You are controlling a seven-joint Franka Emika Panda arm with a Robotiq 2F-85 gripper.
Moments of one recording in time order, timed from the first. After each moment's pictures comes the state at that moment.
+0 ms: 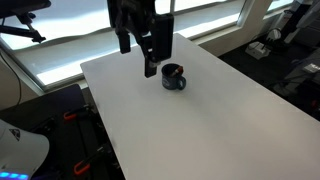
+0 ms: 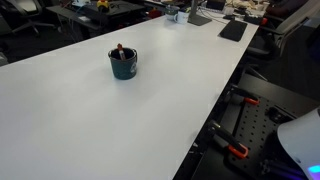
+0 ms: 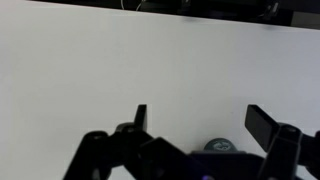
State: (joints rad) arm -0.06 -0.45 -0.22 -2.47 -0.14 1.94 -0.29
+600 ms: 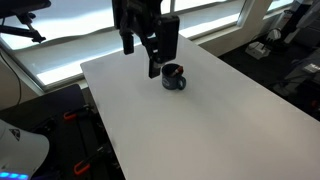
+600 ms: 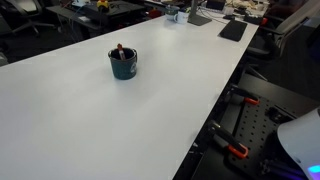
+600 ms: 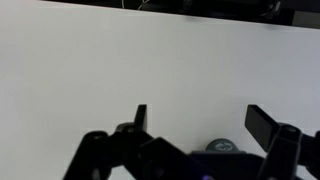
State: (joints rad) arm -0.06 -0.41 -0.22 -2.44 -0.14 1.94 -0.30
